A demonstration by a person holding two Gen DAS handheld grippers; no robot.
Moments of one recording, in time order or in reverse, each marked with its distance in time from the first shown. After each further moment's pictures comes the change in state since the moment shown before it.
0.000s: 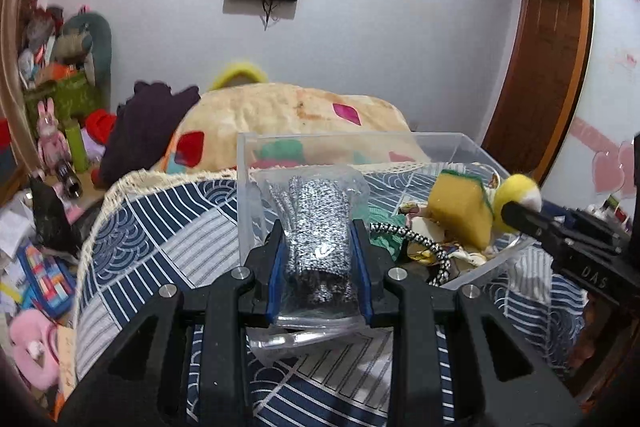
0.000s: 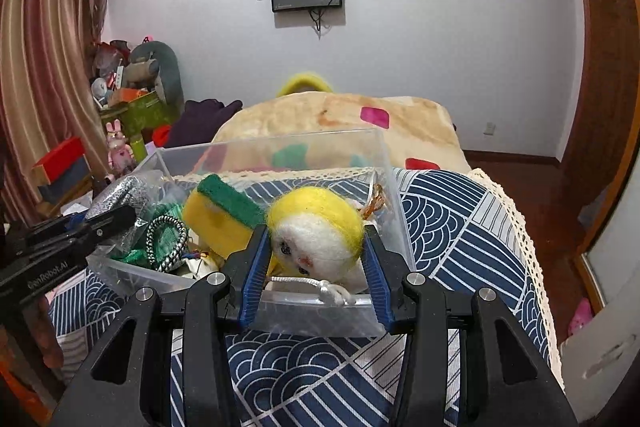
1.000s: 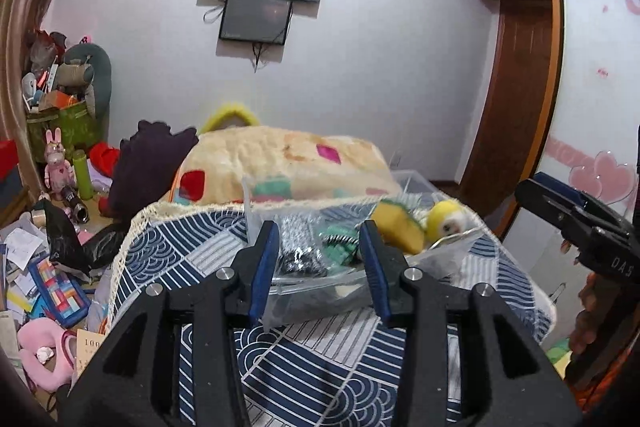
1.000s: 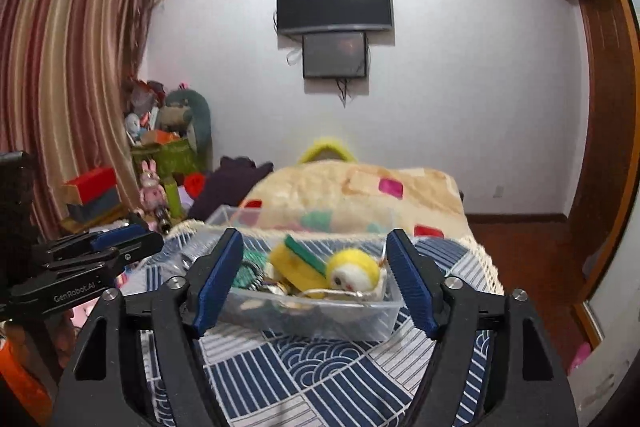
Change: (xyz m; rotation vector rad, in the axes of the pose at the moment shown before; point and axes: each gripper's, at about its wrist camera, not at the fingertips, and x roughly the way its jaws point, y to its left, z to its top) left arm -0.105 -0.010 0.000 0.004 -0.158 -0.059; right arm -0.099 0.019 0.012 -0.069 -0.250 0.068
